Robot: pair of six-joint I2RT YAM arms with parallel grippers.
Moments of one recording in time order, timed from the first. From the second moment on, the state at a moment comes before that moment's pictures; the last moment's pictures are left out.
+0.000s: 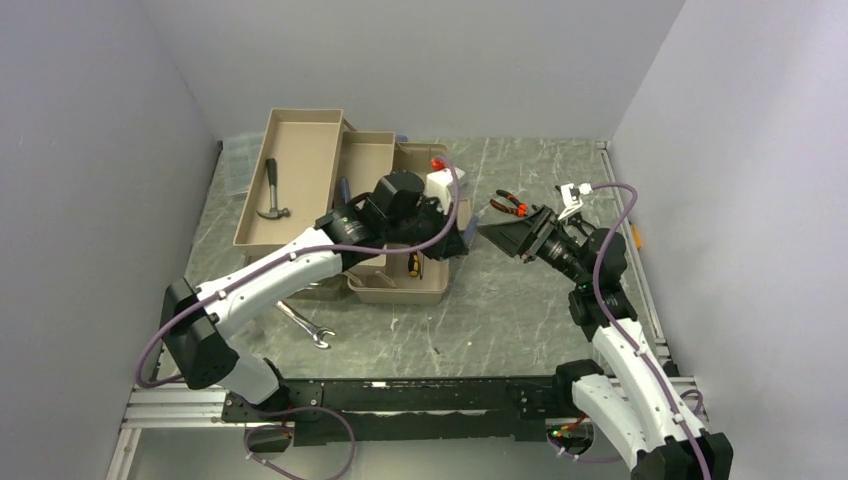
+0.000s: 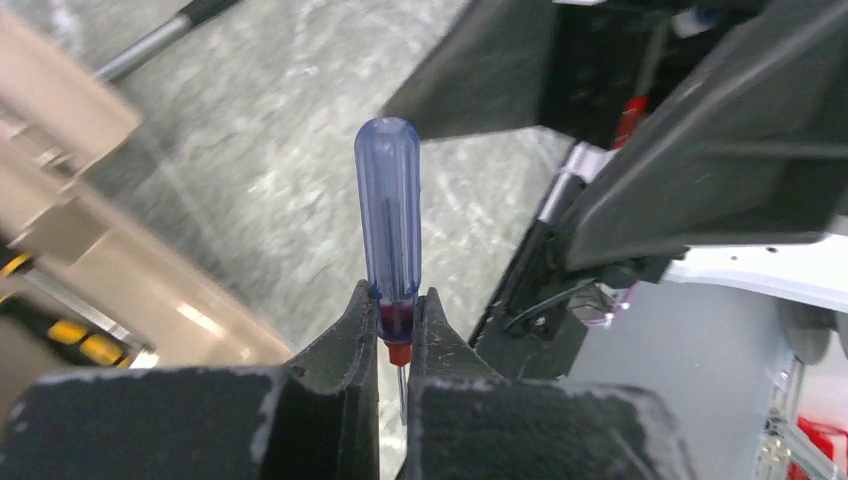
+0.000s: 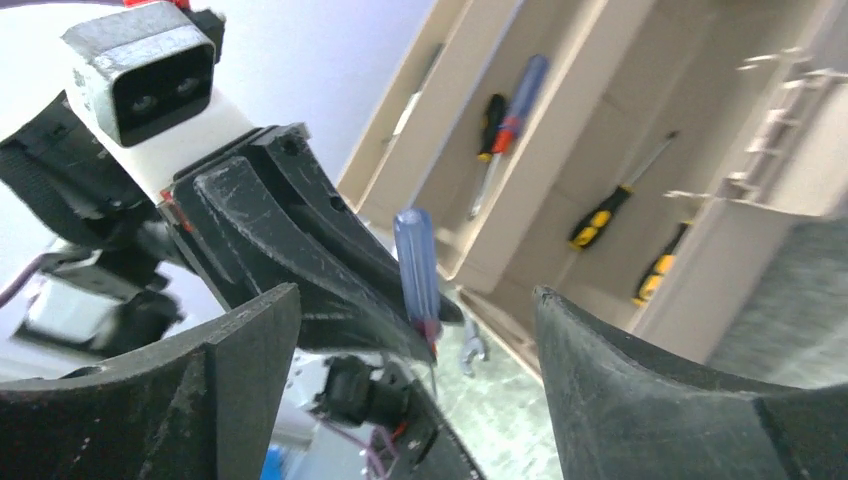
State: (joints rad) left arm -0.90 1.50 1.39 -0.34 0.33 -0.36; right arm 0.18 0.77 0.53 0.36 -0.72 1.02
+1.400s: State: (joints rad) left arm -0.68 0.92 1.17 -0.52 0.09 -0.04; right arm 0.03 1.23 1.00 -0.51 0.10 0.64
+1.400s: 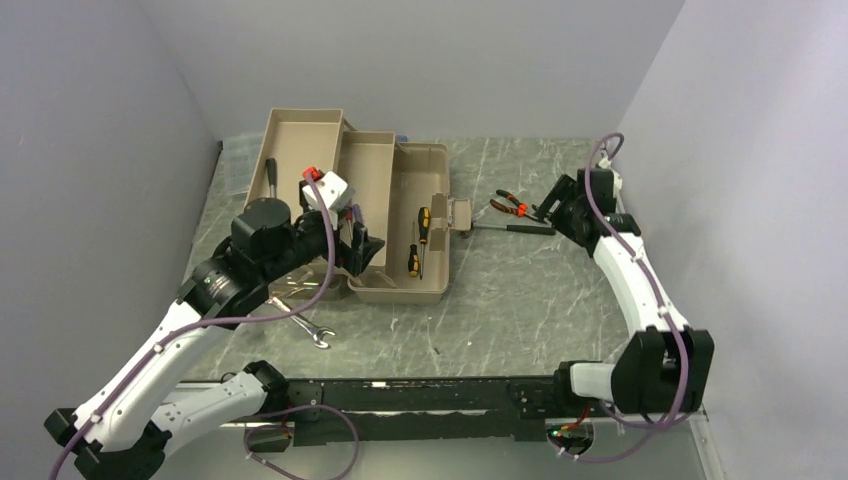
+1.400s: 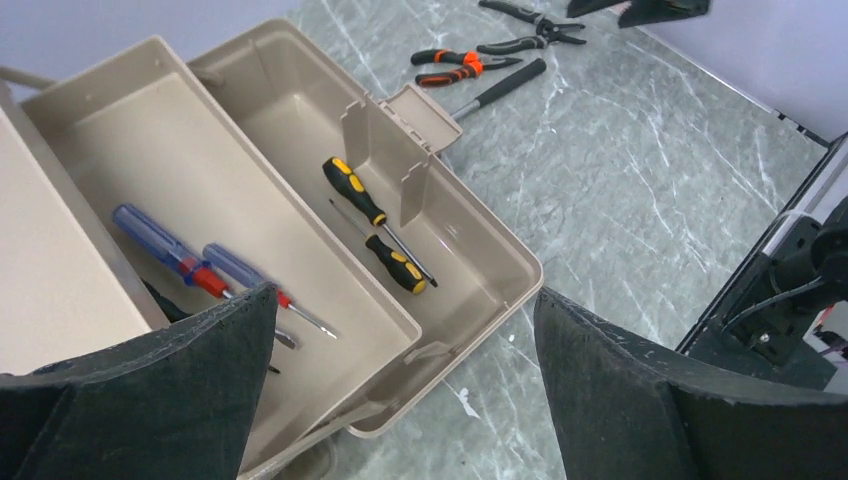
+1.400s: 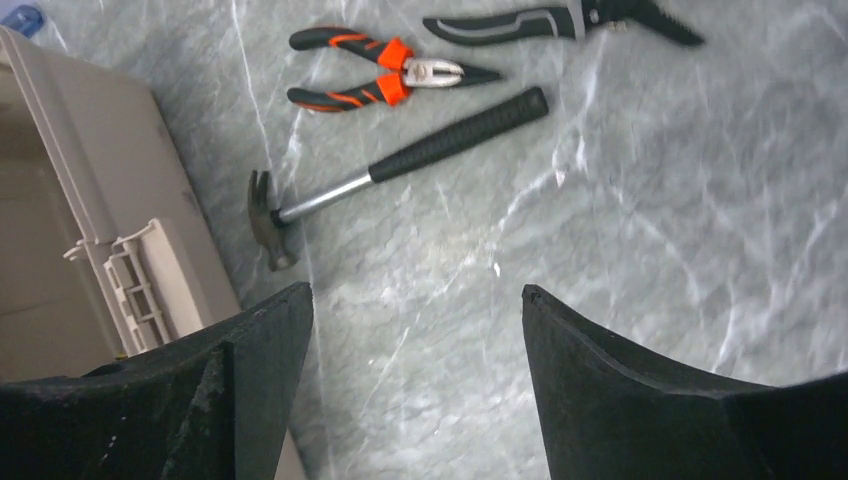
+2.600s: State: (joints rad) left arm -0.67 0.88 1.01 -0.37 0.15 0.05; right arm 0.01 2.01 1.38 -0.41 -0.30 0.13
